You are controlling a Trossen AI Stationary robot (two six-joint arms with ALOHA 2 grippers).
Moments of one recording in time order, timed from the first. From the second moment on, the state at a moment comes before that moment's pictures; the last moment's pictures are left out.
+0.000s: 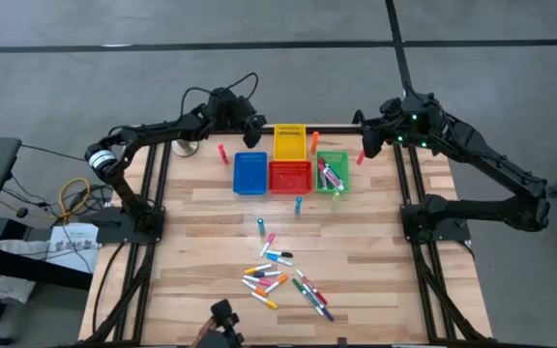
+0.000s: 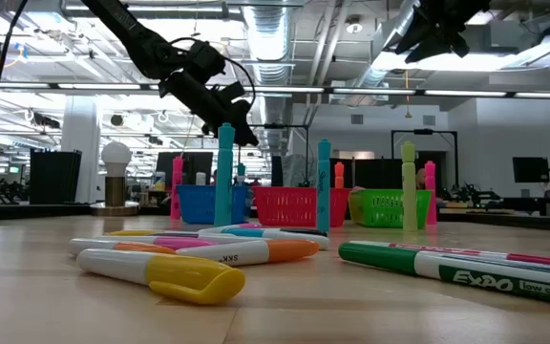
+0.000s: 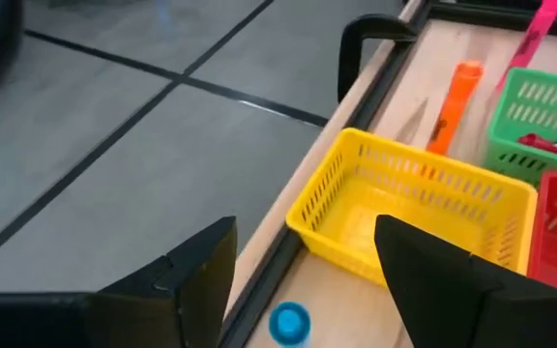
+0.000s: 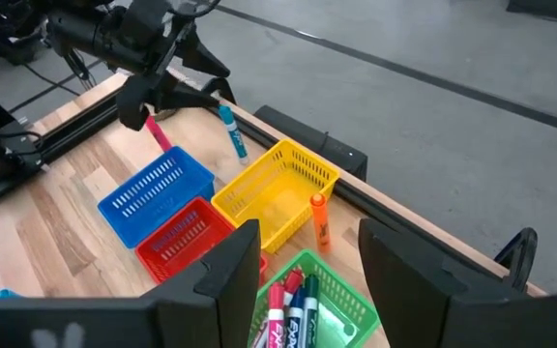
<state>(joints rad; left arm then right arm) 0.71 1.69 1.09 0.08 0.12 0.26 -0.61 0.94 1.13 -0.73 0.03 0.18</state>
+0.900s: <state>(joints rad) 0.73 1.70 1.01 0.14 0.12 0.25 -0.61 0.94 1.13 -0.73 0.03 0.18</state>
